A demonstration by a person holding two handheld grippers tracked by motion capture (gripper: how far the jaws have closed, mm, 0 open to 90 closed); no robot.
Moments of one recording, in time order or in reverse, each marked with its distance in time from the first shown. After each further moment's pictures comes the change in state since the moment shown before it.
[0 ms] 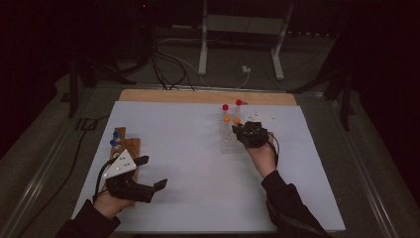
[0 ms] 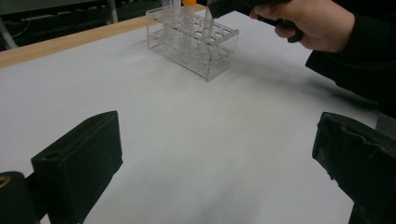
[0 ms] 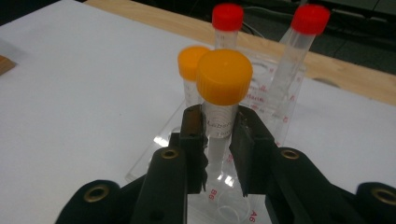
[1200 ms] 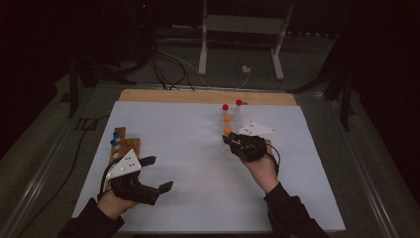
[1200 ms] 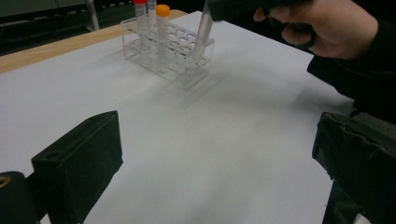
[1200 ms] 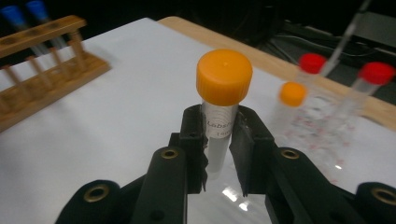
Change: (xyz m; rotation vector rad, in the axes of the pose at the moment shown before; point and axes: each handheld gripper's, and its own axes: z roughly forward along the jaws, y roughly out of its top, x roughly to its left) left arm -0.014 0.013 0.003 -0.006 -0.073 0.022; right arm 0.050 0.005 -0.054 -0.073 0.150 -0.117
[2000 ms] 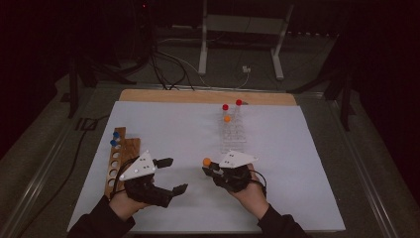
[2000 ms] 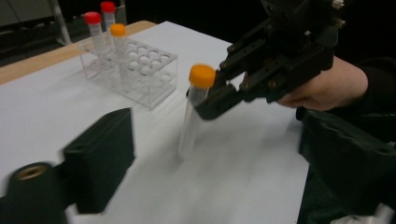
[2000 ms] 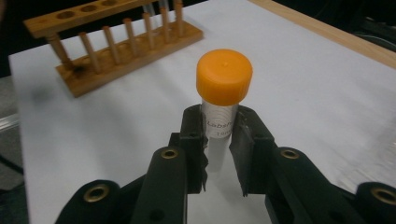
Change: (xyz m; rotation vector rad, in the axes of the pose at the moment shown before) left arm -0.025 0.019 0.018 -0.021 -0.088 0.060; right arm 0.069 -0.032 -0.005 0.039 0.226 -0.101
